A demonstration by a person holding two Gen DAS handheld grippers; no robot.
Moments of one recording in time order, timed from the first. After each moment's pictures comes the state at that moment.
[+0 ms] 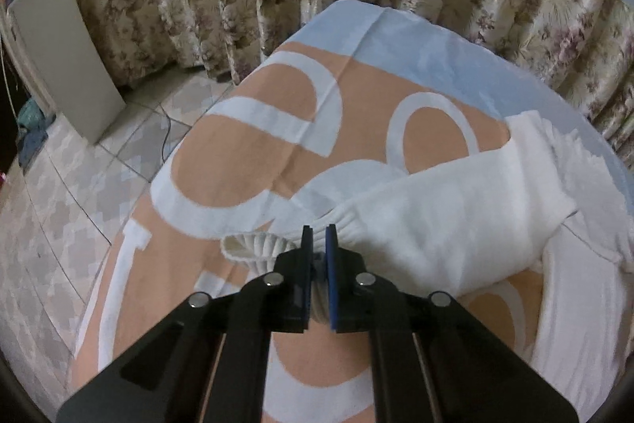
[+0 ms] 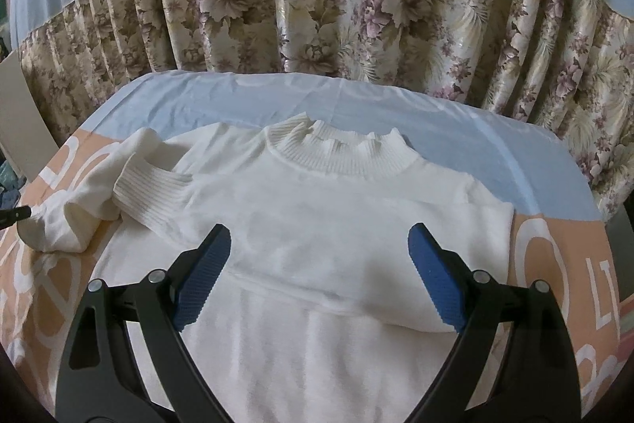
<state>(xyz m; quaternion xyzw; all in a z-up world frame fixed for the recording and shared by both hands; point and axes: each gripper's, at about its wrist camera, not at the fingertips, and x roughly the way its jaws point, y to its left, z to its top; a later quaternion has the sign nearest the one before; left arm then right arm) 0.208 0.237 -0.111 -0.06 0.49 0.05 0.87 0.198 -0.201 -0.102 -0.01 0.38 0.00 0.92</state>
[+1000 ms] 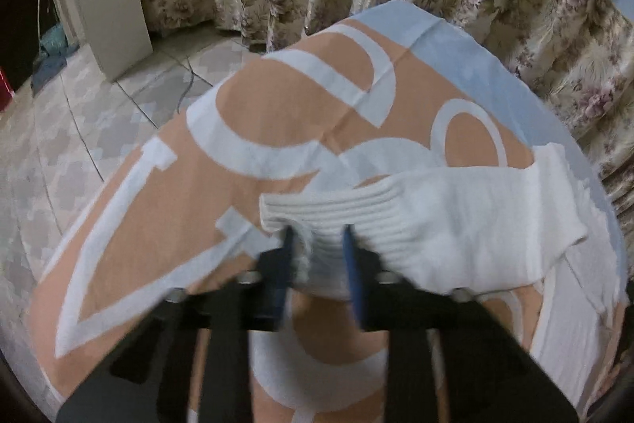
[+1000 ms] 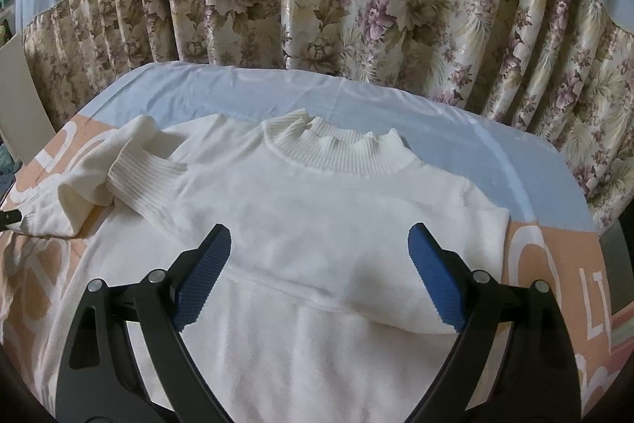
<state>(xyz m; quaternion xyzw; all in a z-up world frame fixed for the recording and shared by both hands) 0.182 0.257 -0.126 -0.15 0.49 0.11 0.85 0.196 -0.198 -0.107 -0.03 0.38 0.00 0.92</state>
